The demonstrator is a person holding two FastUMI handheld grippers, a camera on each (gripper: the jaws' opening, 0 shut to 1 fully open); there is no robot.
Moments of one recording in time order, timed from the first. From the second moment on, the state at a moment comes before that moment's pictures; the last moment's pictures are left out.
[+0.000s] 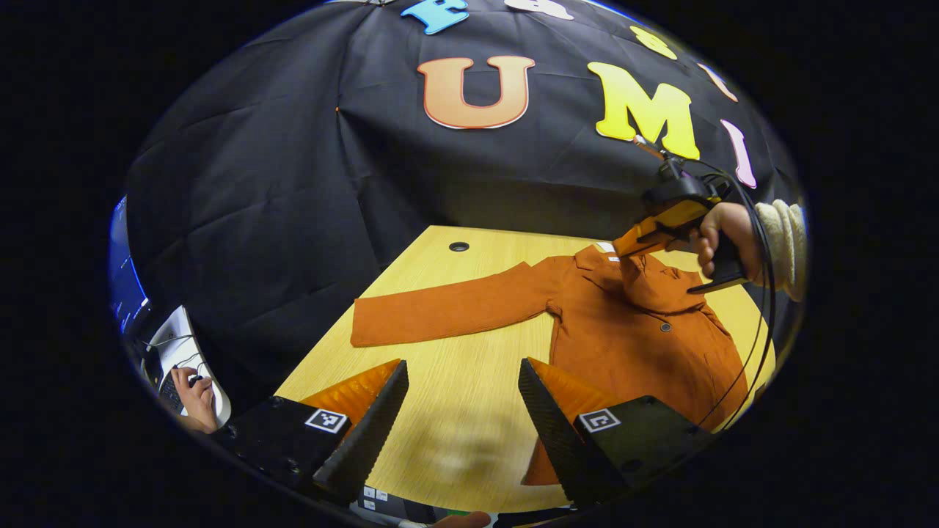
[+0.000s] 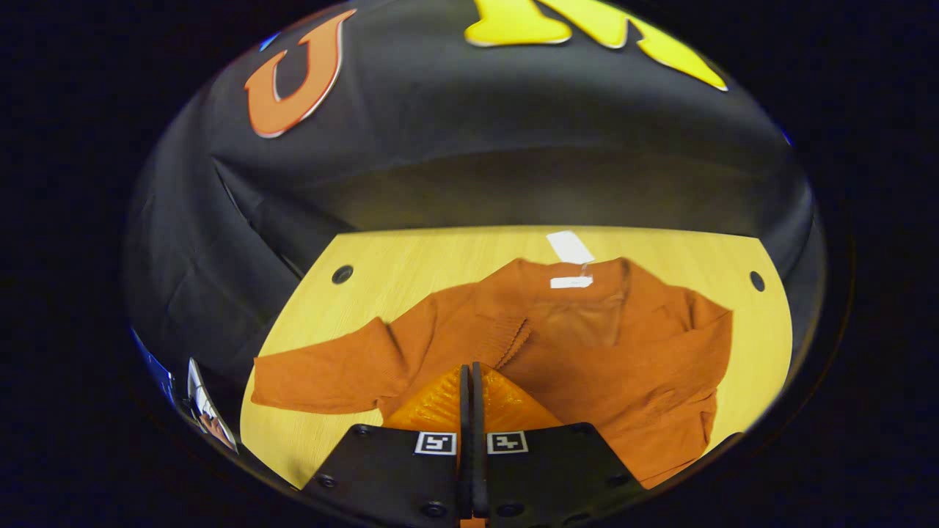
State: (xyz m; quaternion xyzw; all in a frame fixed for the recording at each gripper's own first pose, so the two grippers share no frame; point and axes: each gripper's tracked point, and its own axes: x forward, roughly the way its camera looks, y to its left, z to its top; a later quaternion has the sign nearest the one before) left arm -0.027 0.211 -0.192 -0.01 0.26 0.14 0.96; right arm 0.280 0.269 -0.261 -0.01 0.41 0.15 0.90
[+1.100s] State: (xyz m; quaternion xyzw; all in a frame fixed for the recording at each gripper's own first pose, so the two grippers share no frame) left arm 0.046 0.318 -0.227 -0.07 0.30 0.22 0.93; right arm 0.223 0.271 -0.307 0.01 0.47 0.18 0.86
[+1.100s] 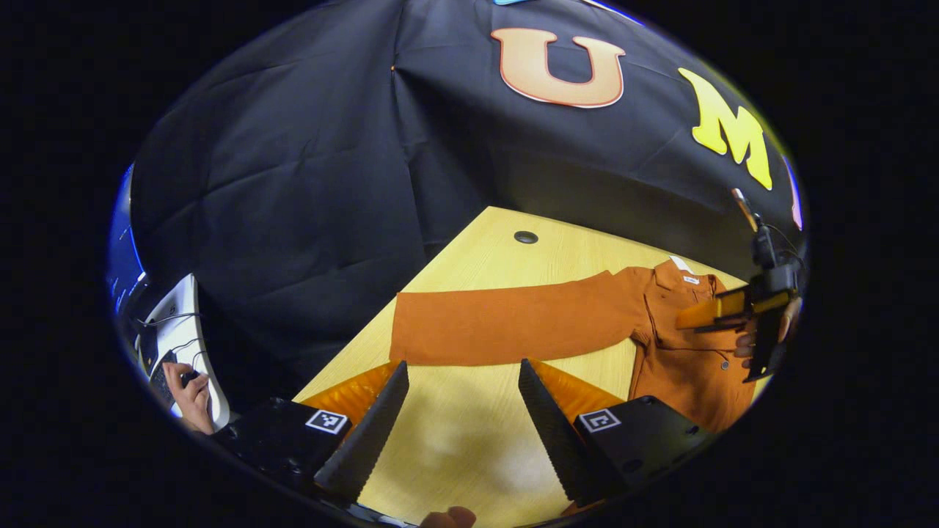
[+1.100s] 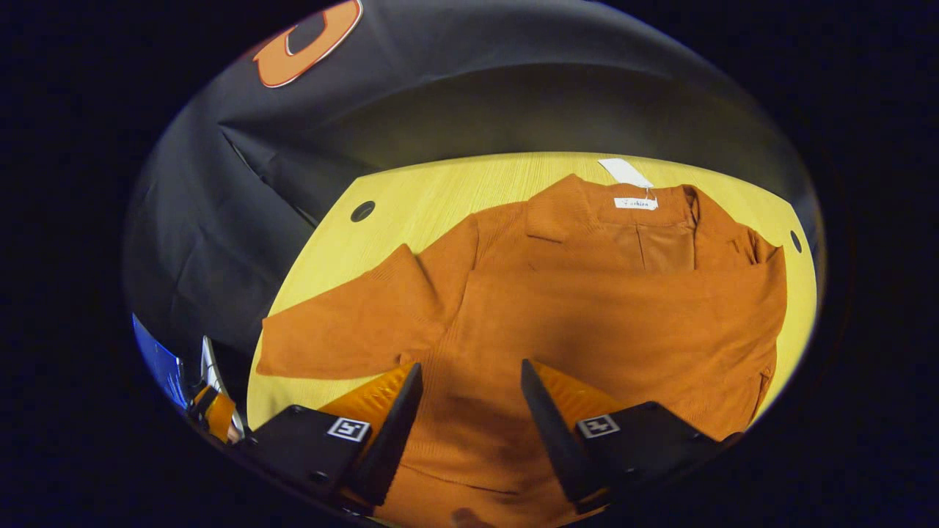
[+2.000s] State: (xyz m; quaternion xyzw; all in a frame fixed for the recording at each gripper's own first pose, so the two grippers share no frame) left arm 0.127 0.431 -0.322 -0.13 0.40 0.28 0.86; right arm 0.124 0.138 -0.227 -0.02 0.43 0.13 0.89
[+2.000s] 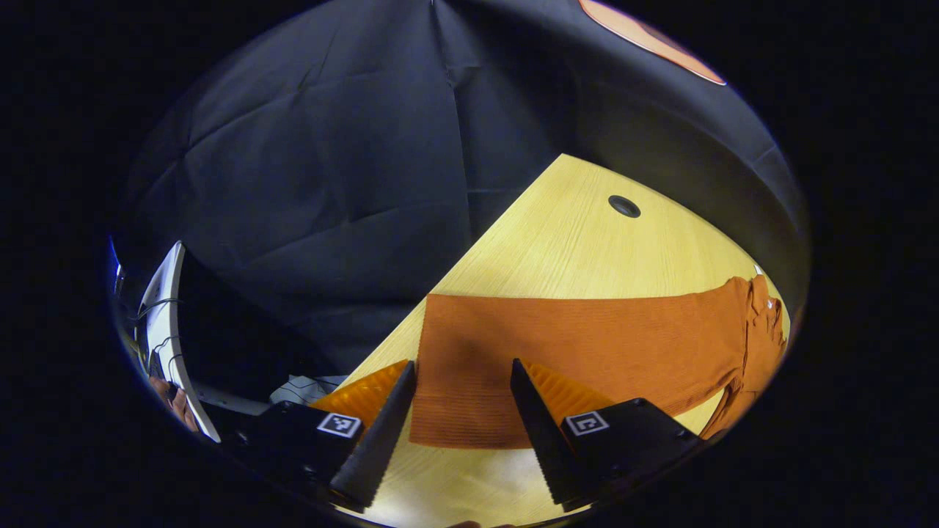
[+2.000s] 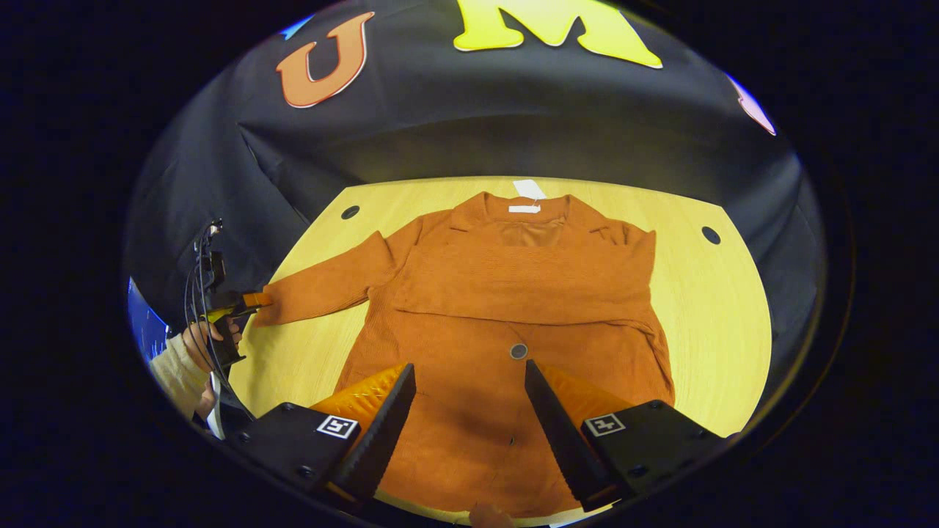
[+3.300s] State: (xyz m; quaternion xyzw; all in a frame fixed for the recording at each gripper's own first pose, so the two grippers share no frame) left arm 0.174 0.348 -0.261 -0.07 0.40 0.24 0.88; right arm 0.097 0.052 -0.230 0.04 0.43 0.07 0.90
